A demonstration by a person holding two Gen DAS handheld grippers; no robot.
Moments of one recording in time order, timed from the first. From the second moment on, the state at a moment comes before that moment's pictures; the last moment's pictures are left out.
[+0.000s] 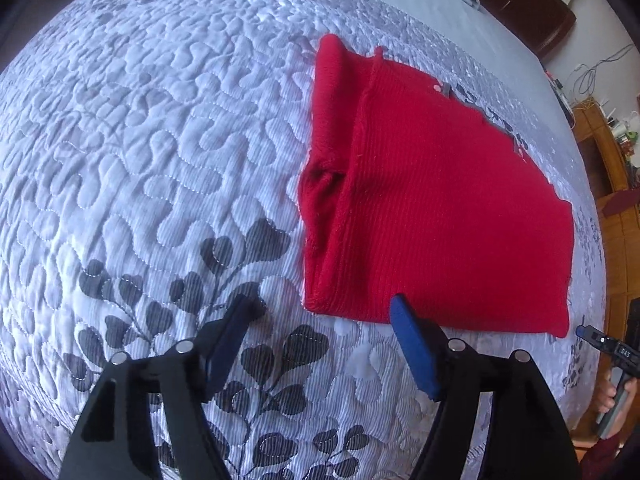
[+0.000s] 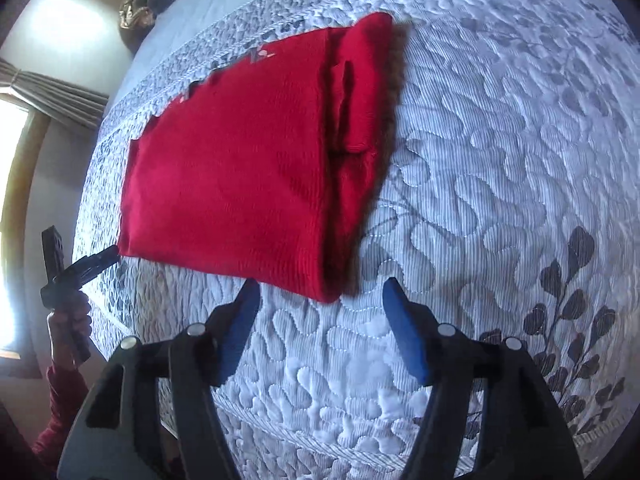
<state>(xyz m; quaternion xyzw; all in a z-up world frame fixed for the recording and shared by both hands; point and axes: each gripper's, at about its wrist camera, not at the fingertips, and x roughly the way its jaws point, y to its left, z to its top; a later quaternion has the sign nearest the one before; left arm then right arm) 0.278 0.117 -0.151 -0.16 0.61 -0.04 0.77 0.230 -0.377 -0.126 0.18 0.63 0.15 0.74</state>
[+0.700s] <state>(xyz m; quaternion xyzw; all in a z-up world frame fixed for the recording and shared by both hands) 0.321 0.098 -0.173 -0.18 0.62 -0.06 0.76 0.268 -0.365 -0.173 0.23 0.63 0.18 0.72</state>
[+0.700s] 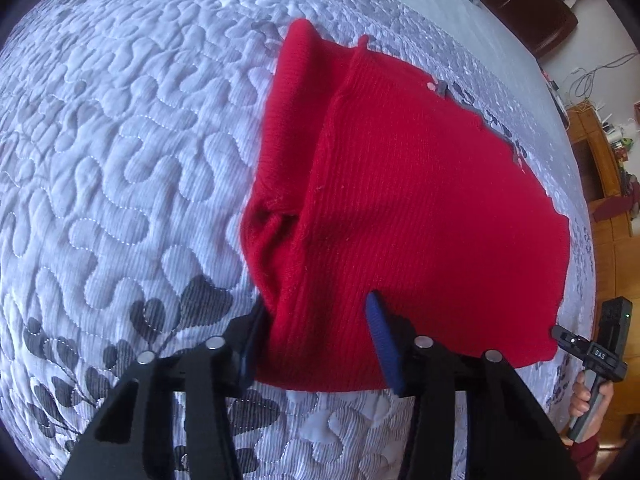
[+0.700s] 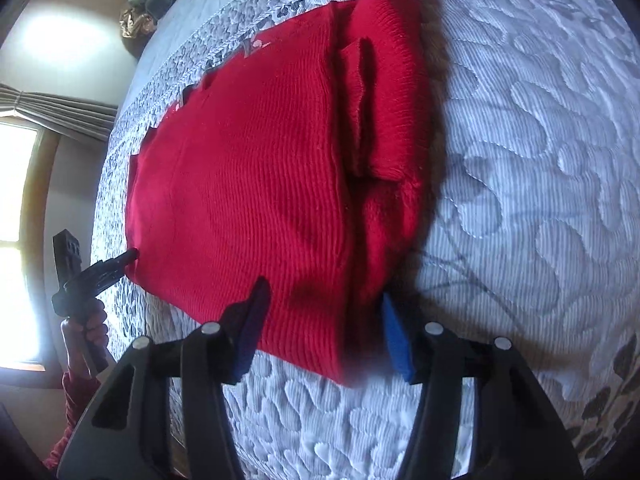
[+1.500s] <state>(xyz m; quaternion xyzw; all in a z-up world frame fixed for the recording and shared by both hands) 0.297 0.095 -0.140 -0.22 0.61 -0.09 0.75 0.244 -0.365 -0.134 0.19 0.63 0.20 0.73</state>
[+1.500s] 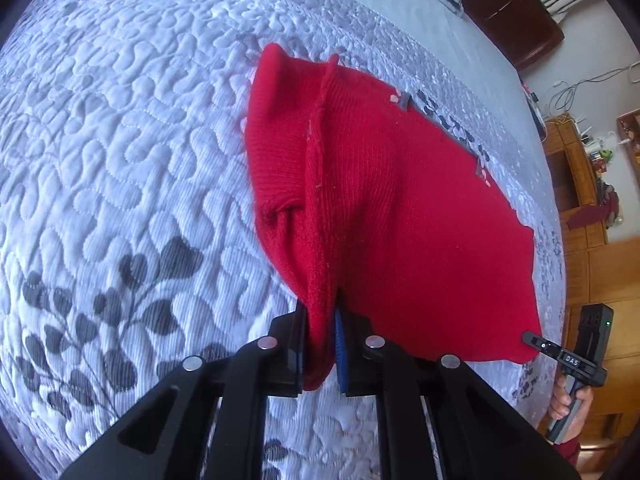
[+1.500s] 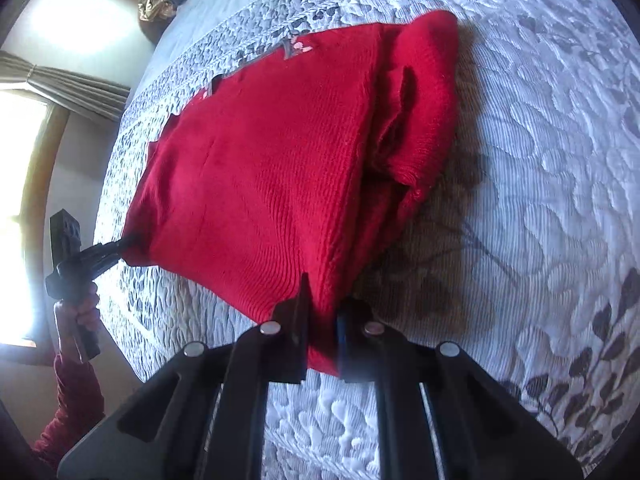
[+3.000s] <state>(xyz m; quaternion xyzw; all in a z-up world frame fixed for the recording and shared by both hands) 0.120 0.035 -0.075 -0.04 0.57 -0.07 0.82 0.037 -0.455 -0.099 0.16 0.61 0.09 0.78</state>
